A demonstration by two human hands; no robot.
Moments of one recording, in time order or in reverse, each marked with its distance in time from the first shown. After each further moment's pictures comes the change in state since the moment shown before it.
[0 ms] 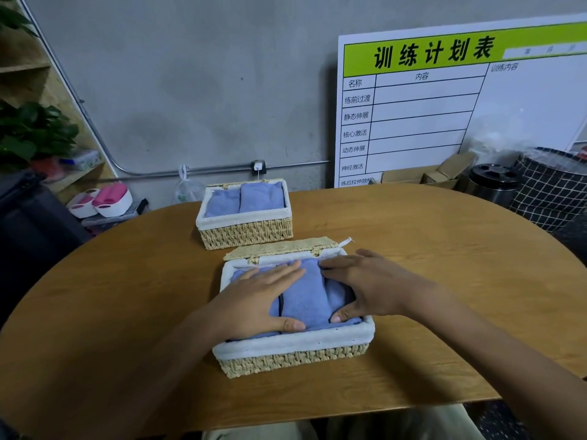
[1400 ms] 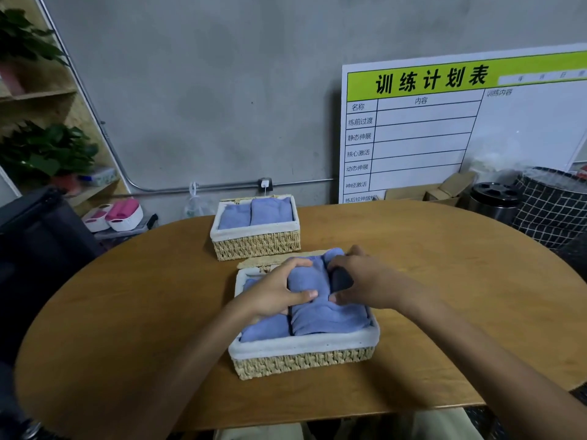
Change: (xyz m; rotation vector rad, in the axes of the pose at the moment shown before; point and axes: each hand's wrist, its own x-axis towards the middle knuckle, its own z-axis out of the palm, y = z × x) left_hand 0.018 0.014 -0.009 -0.892 0.237 -0.142; right_hand 0.005 -0.021 -0.019 0.355 0.127 0.284
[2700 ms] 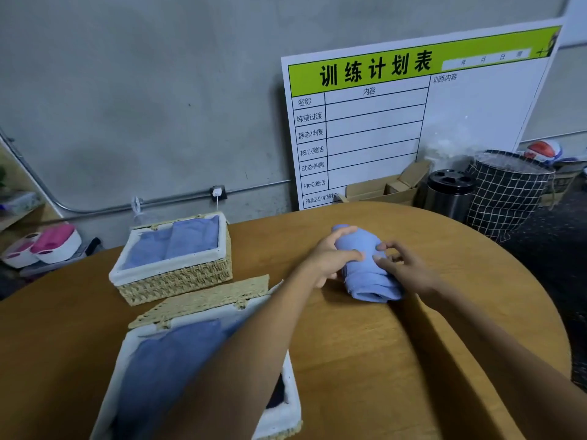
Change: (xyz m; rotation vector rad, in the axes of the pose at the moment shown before) left_hand 0.239 0.093 0.146 -0.357 -0.031 -0.128; right_hand 0.012 0.243 -0.011 0.914 0.362 0.350
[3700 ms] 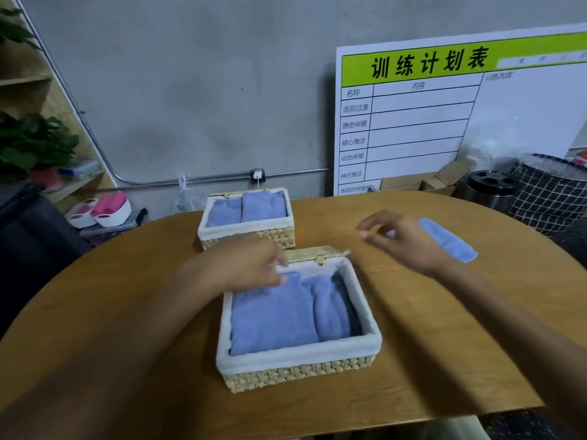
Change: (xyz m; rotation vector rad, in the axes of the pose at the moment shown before) left_hand -0.258 0.026 -0.197 1.385 -0.014 0.064; right_hand -0.061 -0.107 0.115 -0.430 -0.061 -0.558
